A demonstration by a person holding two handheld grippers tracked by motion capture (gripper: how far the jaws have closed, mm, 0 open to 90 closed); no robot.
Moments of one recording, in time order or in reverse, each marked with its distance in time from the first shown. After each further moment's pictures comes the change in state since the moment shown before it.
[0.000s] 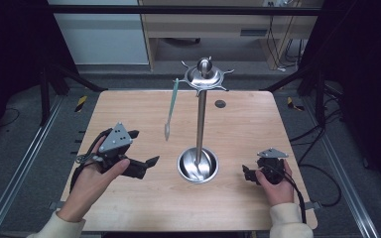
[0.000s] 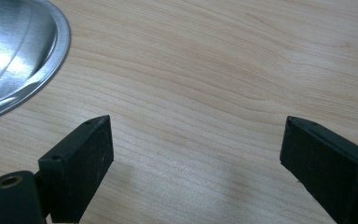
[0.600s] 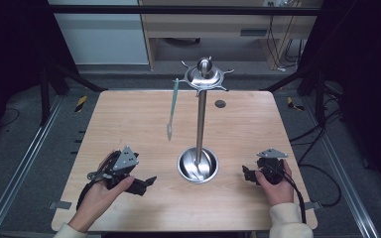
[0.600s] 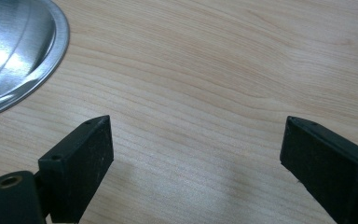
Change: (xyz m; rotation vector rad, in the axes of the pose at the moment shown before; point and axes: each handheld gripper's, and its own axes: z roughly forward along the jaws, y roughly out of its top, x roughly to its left) left arm -0.003 -0.077 0.039 0.169 -0.003 -0.021; right arm 0.000 -0.001 0.001 0.009 -0.006 -0.002
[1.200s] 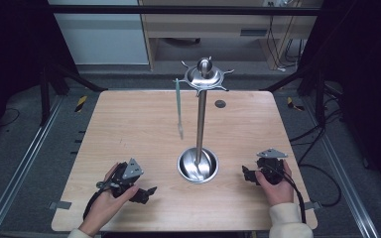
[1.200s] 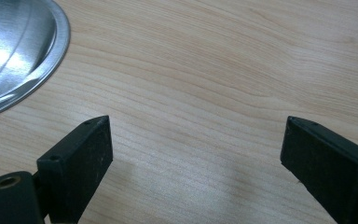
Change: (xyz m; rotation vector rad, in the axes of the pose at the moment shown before) left arm -0.003 -0.046 0.038 0.108 0.011 -0.031; right arm 0.000 0.000 0.001 0.000 0.007 0.005
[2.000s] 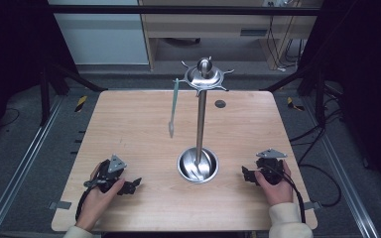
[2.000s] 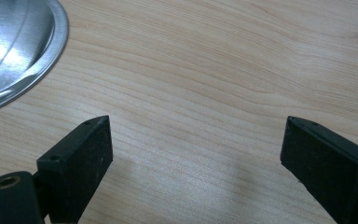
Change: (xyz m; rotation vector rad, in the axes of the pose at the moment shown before) left arm 0.050 -0.038 0.006 -0.004 0.152 -0.158; right arm 0.000 -0.001 0.002 0.013 0.001 0.000
